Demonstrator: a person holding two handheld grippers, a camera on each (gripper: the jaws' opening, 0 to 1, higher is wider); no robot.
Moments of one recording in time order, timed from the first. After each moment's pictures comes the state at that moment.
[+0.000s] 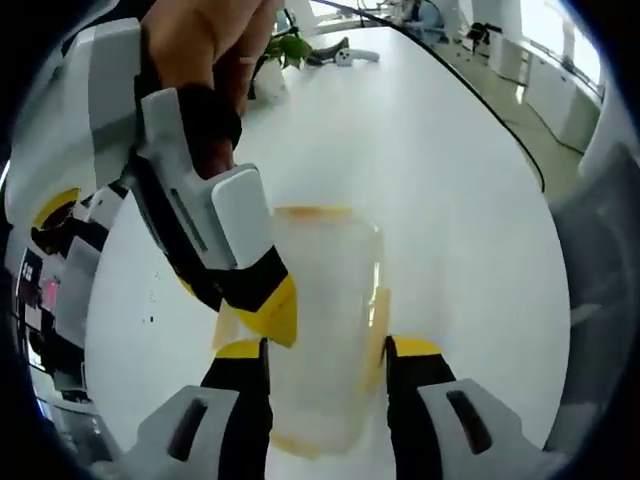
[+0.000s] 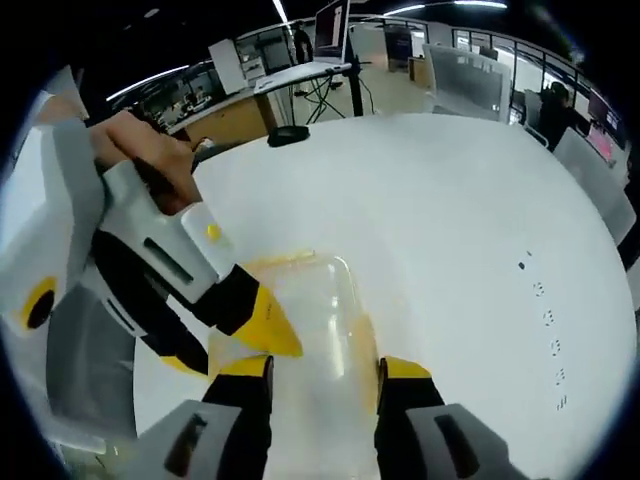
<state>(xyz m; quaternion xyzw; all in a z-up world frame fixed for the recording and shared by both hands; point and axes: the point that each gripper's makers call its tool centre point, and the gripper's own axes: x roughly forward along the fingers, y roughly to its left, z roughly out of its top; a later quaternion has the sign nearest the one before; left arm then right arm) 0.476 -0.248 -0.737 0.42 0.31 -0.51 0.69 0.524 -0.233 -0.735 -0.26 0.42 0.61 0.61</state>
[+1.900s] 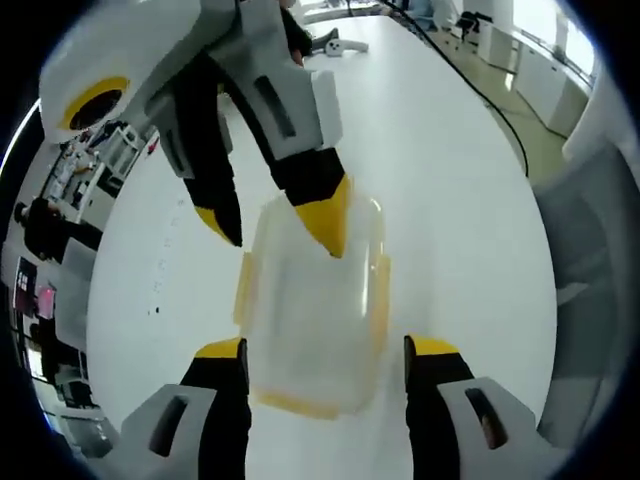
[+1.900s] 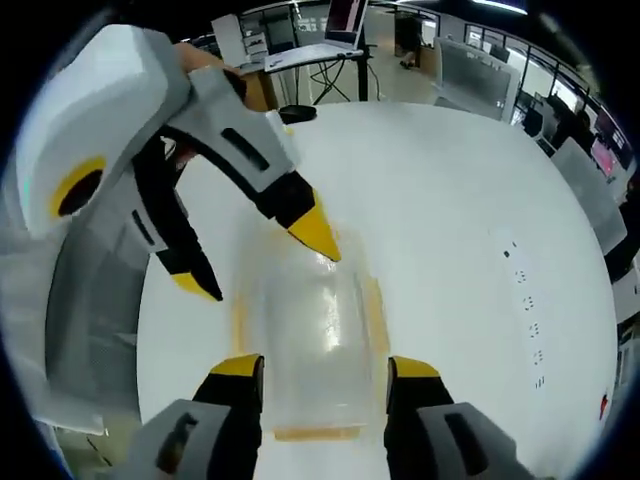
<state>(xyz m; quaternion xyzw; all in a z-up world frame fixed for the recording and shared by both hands) 0.479 -0.222 -0.719 0.44 0.34 -0.51 0.66 0.503 -0.268 -0.716 -0.32 0.43 0.58 0.61</state>
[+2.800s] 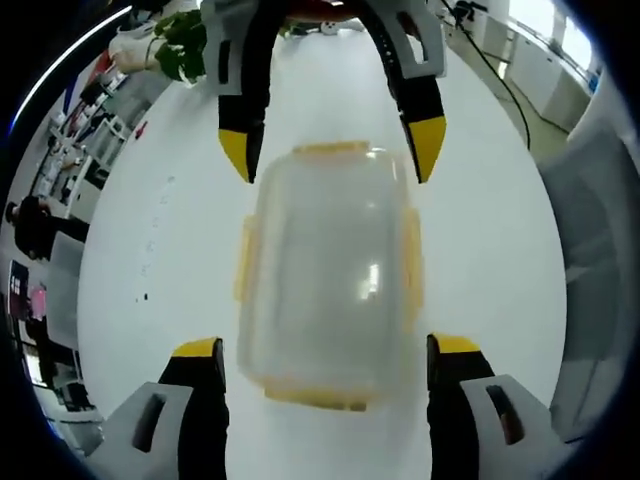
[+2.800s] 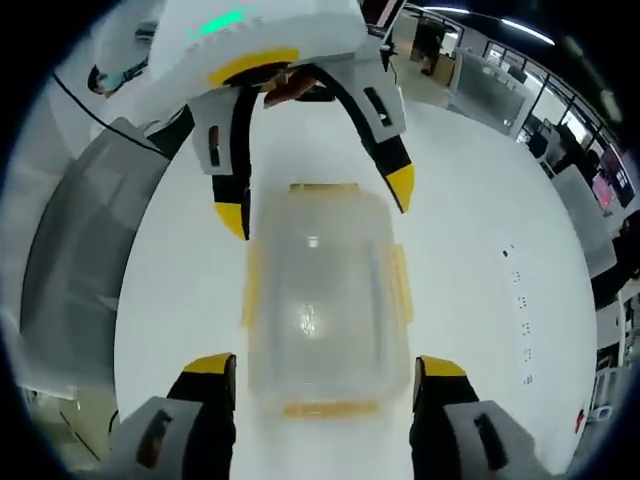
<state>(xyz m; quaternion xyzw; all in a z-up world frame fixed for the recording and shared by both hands) 0.499 -0.205 -0.746 0.45 0.37 -0.52 0.63 0.488 -0.288 -0.738 -0.39 0.39 0.57 0.61</state>
